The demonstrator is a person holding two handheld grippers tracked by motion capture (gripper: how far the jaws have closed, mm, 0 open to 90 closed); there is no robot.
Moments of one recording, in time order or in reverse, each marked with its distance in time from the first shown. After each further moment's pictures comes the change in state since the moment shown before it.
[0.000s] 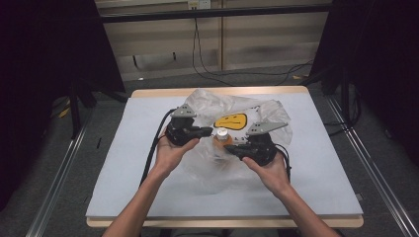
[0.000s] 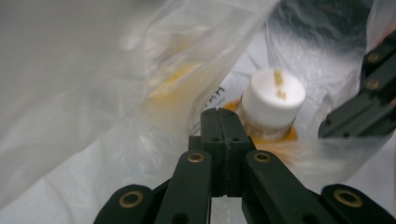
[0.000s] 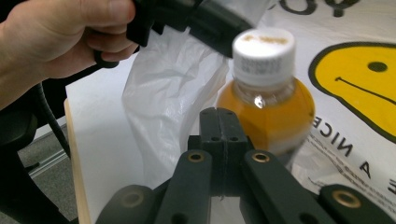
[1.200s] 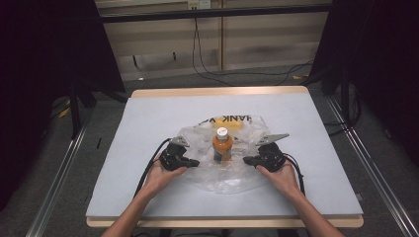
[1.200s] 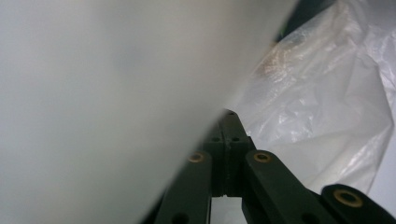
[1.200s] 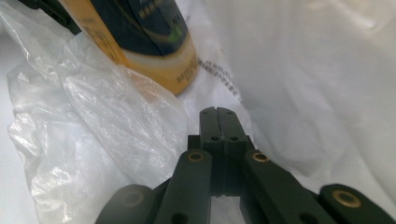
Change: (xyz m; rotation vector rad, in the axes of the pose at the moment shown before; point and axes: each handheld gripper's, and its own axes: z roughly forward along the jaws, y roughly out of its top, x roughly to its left) left arm 0.025 -0.101 0.028 0.269 -0.060 -0.067; right arm -0.064 -0.079 0.018 0.235 -0.138 0.092
